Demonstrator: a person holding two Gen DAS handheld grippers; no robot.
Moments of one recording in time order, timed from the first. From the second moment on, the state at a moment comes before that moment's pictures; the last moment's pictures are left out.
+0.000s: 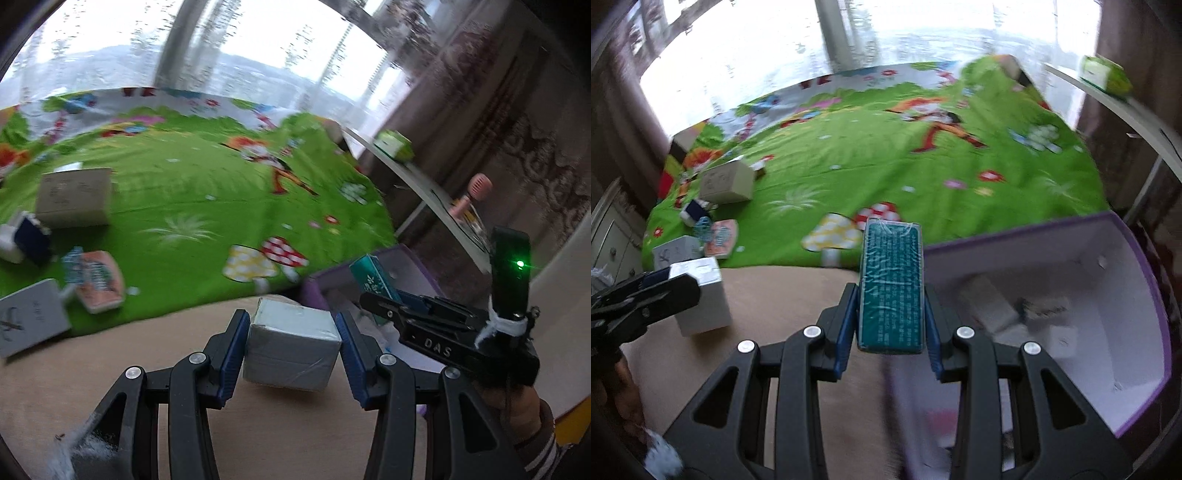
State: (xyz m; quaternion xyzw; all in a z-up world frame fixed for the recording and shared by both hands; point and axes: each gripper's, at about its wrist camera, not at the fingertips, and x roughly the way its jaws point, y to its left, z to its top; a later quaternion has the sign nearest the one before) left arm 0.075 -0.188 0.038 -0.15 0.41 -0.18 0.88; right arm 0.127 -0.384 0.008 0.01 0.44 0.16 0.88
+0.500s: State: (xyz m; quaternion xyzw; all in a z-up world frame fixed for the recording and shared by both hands) left arm 0.085 -0.281 0.045 -0.11 0.41 -0.29 0.86; right arm 0.125 -0.483 0.030 0.04 0.41 0.06 0.91
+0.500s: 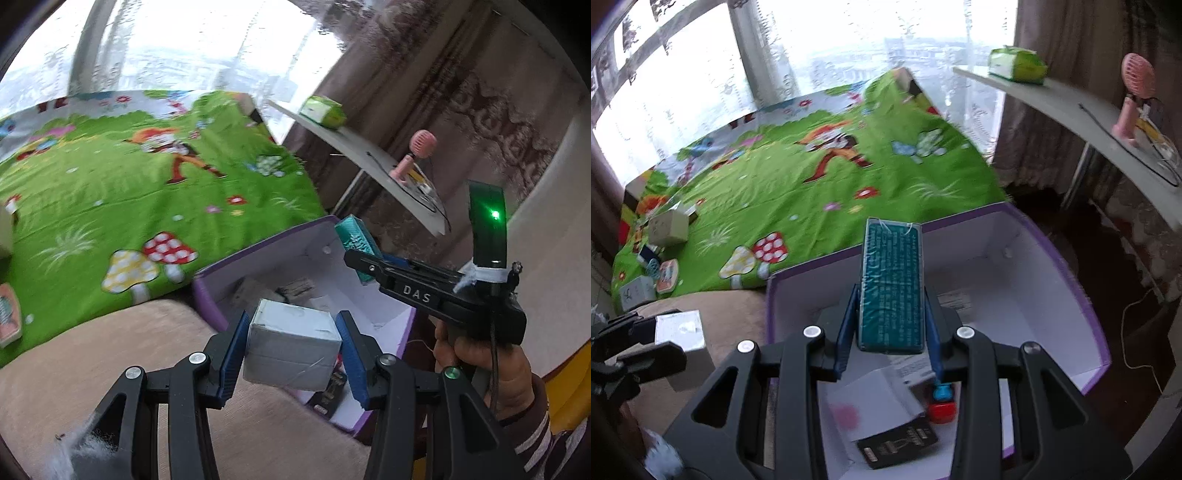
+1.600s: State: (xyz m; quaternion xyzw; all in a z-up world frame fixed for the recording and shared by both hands) left arm 0.078 -0.202 0.046 -0.13 0.41 -0.16 0.89; right arm 0.117 -0.421 0.035 0.03 0.41 0.15 0.90
